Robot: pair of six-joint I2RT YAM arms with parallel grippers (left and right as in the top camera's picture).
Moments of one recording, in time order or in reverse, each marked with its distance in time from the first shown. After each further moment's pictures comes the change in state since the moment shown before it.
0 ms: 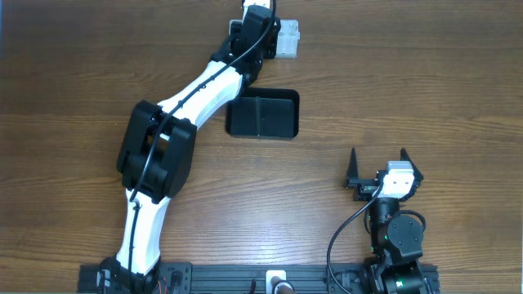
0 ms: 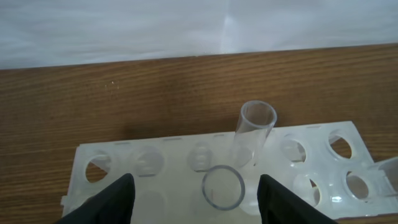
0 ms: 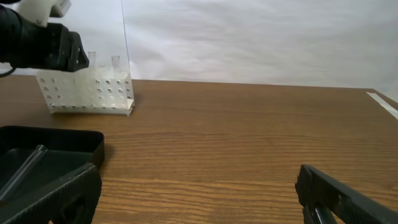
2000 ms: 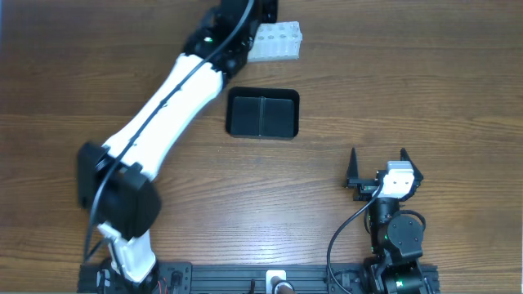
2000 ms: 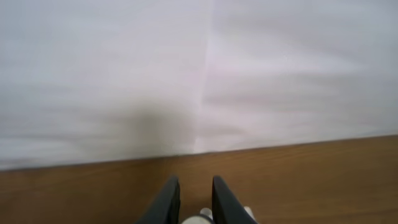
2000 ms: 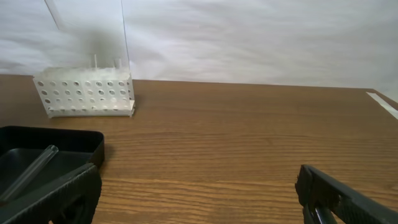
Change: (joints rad) left arm -0.020 -0.312 0.076 -0.104 0.013 0.046; right arm 0.000 0.000 0.000 0.000 0.000 0.000
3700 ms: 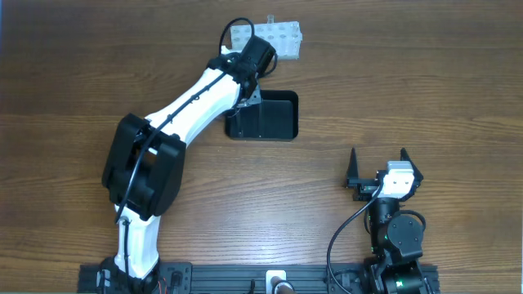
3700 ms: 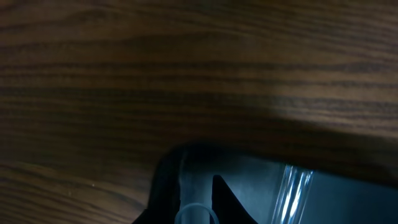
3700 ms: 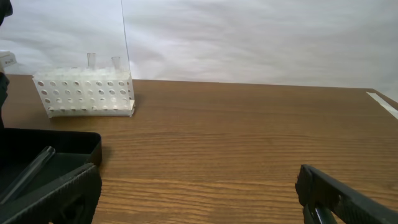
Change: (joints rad) left arm -0.014 0.170 -0.187 -0.603 0.023 -0.497; right arm 0.000 0.000 0.000 0.000 0.000 0.000
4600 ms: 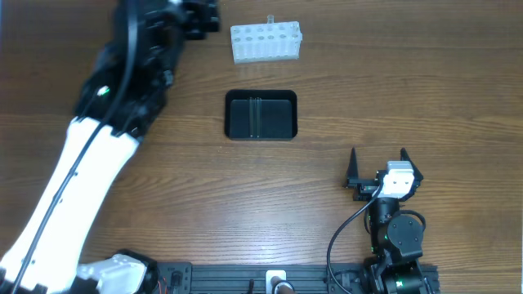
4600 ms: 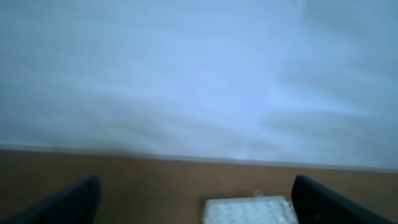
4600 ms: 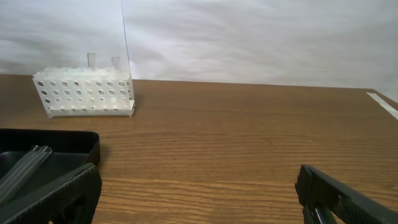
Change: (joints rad) left arm 0.124 -0.653 -0.068 0.426 -0.039 0.457; right arm 0.000 0.000 0.000 0.000 0.000 0.000
